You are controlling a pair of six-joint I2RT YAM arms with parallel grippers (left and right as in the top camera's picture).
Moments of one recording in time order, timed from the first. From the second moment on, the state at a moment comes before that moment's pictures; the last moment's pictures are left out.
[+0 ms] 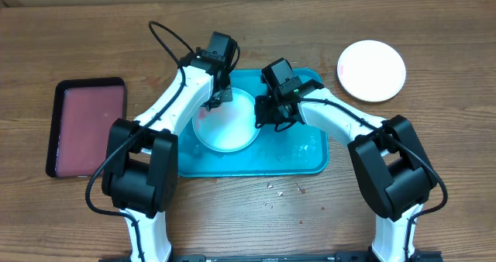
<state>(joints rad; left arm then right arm) -0.34 2.04 1.53 -0.82 -0.18 -0.46 0.52 2.04 1.35 -0.48 -0.22 0.49</state>
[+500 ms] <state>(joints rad) -0.36 2.11 1.54 -0.87 -0.05 -0.47 0.52 2.04 1.35 -0.49 -0.22 0.49</state>
